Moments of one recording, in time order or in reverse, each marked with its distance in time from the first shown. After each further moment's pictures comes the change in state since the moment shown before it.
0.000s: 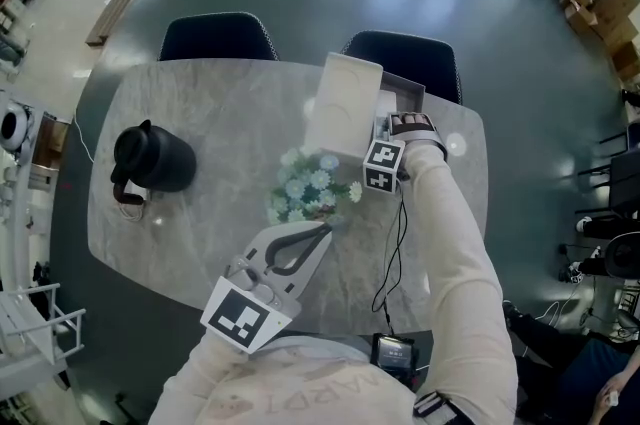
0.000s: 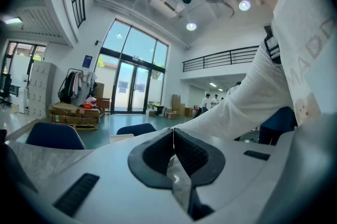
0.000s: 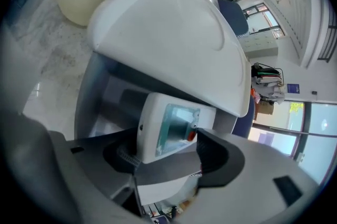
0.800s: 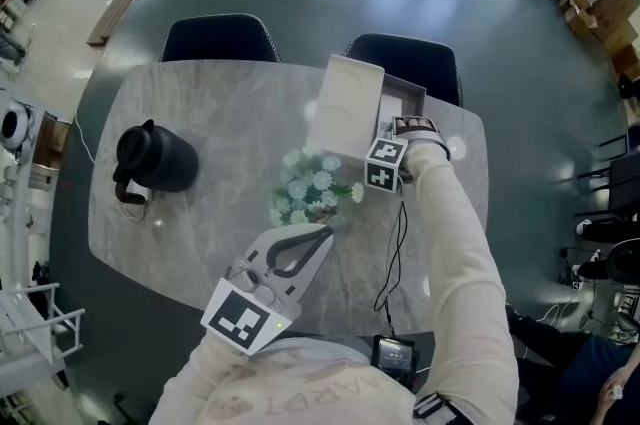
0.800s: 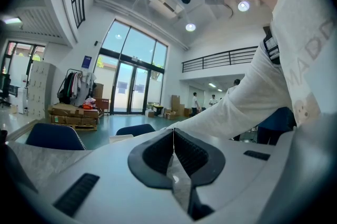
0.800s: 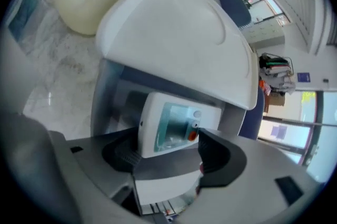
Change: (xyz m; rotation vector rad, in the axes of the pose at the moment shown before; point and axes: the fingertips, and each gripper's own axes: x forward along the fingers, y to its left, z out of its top) left arm -0.004 -0.004 0.000 0.006 -0.004 -0.008; right arm -0.005 0.013 -0.006 0.042 0.024 0.117
